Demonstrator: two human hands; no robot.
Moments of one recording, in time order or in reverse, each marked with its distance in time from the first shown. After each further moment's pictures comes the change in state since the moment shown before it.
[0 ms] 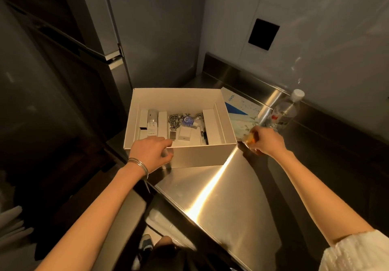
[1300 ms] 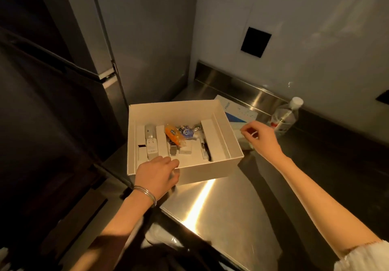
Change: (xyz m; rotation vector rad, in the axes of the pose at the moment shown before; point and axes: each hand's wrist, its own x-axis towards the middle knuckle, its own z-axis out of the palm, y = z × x) left_hand 0.001 -0.003 -0.001 0.021 0.053 0.109; right_hand 0.009 -0.039 -0.009 0.448 0.339 -0.149
